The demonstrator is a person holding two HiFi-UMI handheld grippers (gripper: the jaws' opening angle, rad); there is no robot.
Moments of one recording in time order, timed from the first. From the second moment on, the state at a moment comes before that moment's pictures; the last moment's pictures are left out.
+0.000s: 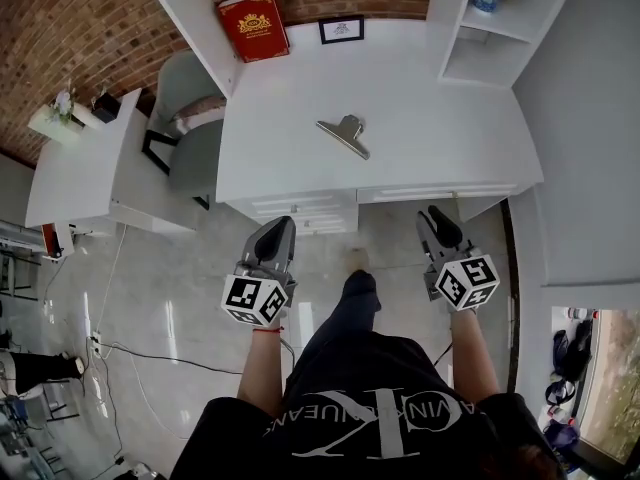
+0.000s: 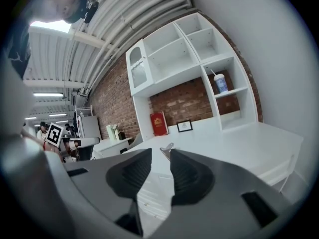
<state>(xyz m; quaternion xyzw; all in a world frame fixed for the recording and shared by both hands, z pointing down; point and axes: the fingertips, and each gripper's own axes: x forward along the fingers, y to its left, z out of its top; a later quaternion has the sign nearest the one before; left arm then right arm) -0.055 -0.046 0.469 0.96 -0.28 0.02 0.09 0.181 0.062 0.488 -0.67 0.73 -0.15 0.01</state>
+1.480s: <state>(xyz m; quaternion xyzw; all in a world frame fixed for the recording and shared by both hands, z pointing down) 0.009 -0.246 0.493 0.94 -0.33 0.02 0.12 0.218 -0.193 0.525 -0.56 0.79 -0.21 -0.12</state>
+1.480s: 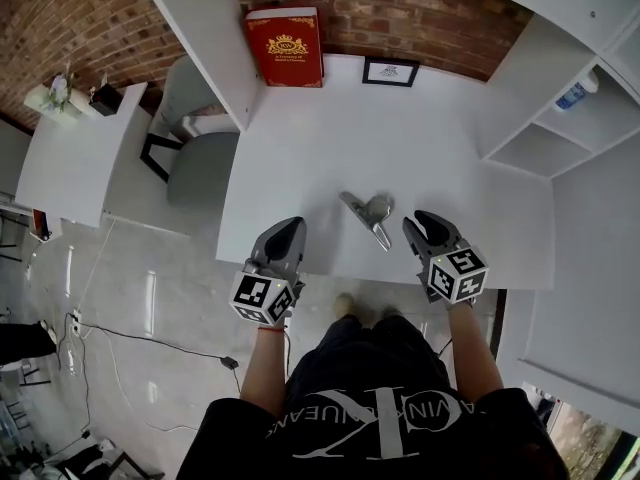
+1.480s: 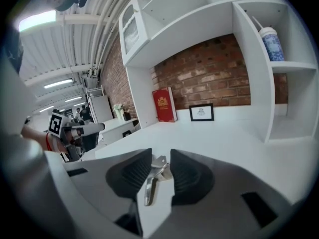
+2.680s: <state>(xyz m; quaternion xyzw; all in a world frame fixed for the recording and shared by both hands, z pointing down) 0.036 -0.248 0.521 0.89 -0.42 0.04 0.16 0.191 -0.247 0.603 -0.38 0.84 -0.32 -0.23</state>
